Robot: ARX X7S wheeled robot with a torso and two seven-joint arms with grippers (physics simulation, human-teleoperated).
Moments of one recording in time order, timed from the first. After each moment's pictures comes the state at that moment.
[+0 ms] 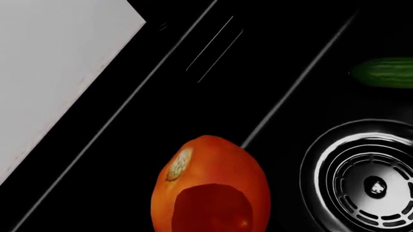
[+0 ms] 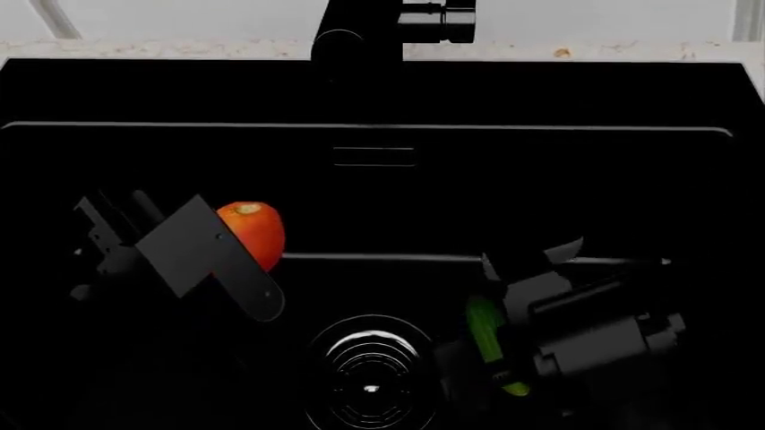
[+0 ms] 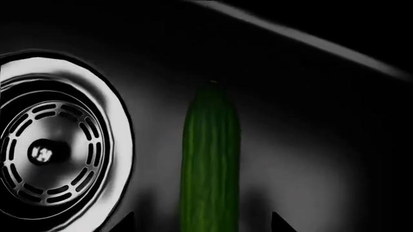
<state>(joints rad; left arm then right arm) -0.97 -0.42 0.80 0.14 -0.20 -1.04 0.15 1.19 0.24 -0.75 0.92 0.46 1.00 -0.30</state>
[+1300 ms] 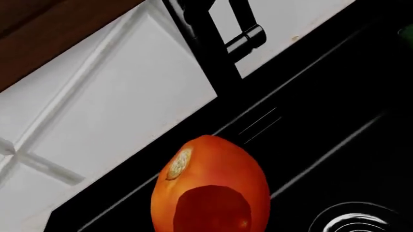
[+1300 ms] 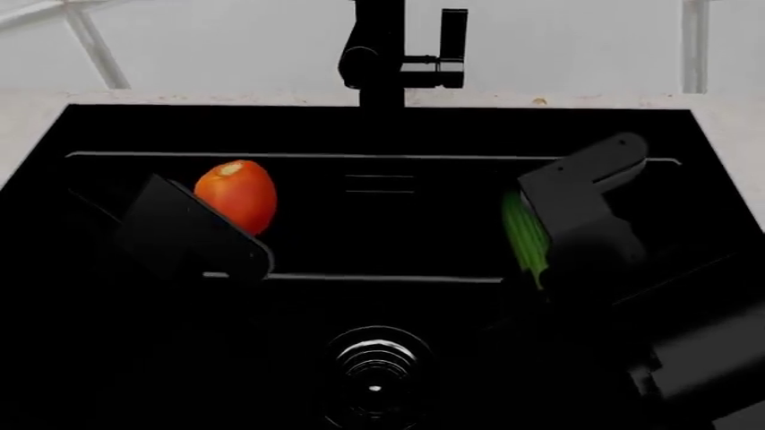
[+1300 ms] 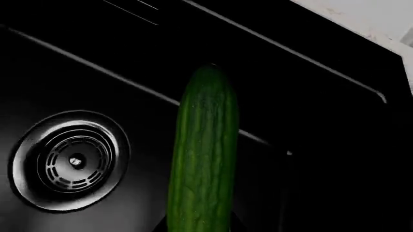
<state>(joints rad) -0.83 -0.31 0.57 0.14 -0.14 -0.93 0.03 1.10 0.50 -0.59 0.16 0.56 1.31 -0.05</state>
